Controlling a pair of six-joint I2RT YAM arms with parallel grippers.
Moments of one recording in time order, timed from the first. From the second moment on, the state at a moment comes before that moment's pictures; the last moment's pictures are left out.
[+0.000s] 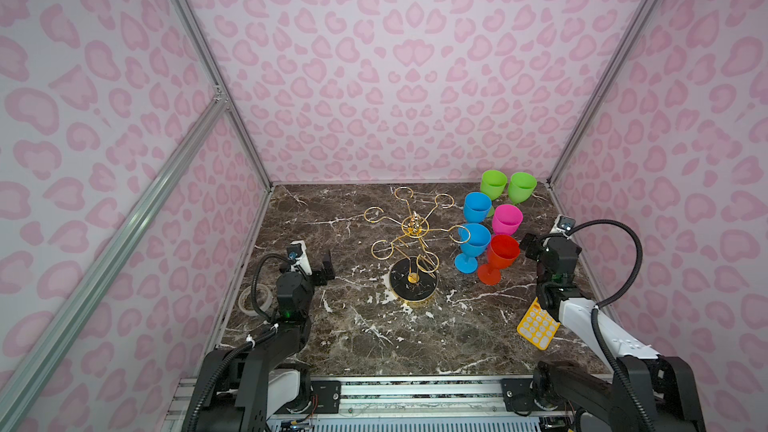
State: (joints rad) left arm -0.03 1.17 0.15 0.84 0.00 -0.13; right arm 0.00 1.14 0.48 0.37 0.40 0.16
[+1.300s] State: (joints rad) left arm 0.01 1.45 0.29 0.92 0.02 0.00; right arm -0.01 1.23 0.41 0.62 0.40 0.14
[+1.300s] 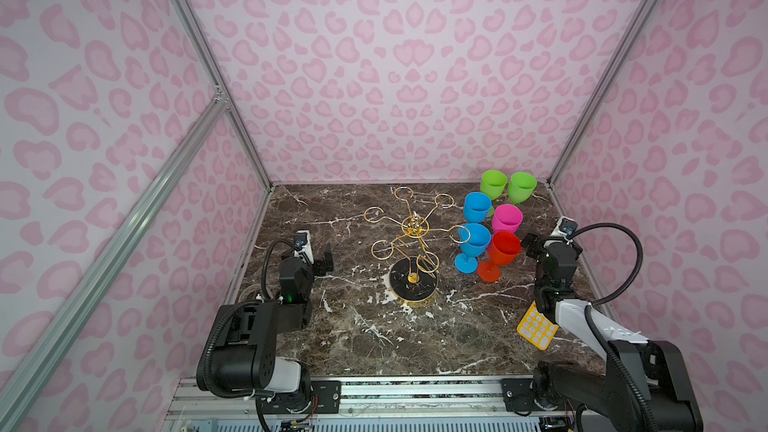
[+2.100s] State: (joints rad) left arm 0.01 1.46 0.33 0.85 -0.05 -0.03; right arm -0.01 0.96 0.47 0.23 0.31 0.20
